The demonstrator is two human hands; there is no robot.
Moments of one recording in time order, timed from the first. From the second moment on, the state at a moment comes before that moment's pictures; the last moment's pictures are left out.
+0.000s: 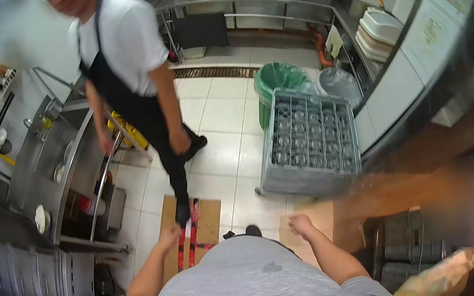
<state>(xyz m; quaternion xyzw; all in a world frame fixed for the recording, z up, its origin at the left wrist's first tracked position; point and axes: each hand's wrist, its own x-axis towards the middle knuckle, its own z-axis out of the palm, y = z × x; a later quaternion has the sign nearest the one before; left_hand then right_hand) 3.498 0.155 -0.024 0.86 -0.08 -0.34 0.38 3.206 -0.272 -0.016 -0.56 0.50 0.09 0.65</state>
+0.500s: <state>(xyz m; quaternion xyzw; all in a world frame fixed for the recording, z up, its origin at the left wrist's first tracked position) 3.718 0.055 -0.136 0.80 0.08 -0.55 0.22 3.827 -0.489 0.014 -0.97 0.06 0.08 0.24</state>
